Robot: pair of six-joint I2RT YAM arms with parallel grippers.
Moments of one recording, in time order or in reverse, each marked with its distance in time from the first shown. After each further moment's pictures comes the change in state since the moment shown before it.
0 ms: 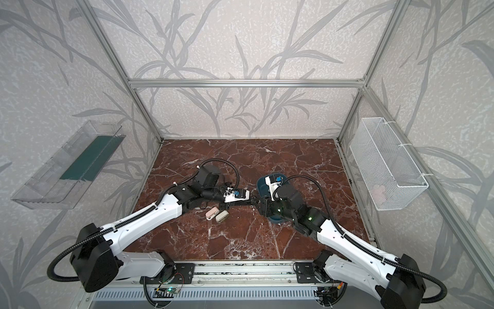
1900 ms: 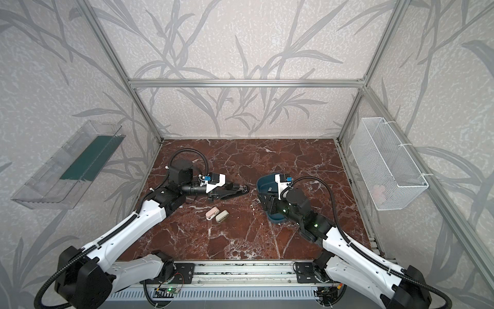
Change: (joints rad) left arm 0.225 -0.145 -0.107 0.249 0.387 -0.254; right arm -0.028 -0.137 -0.110 0.172 0.079 0.007
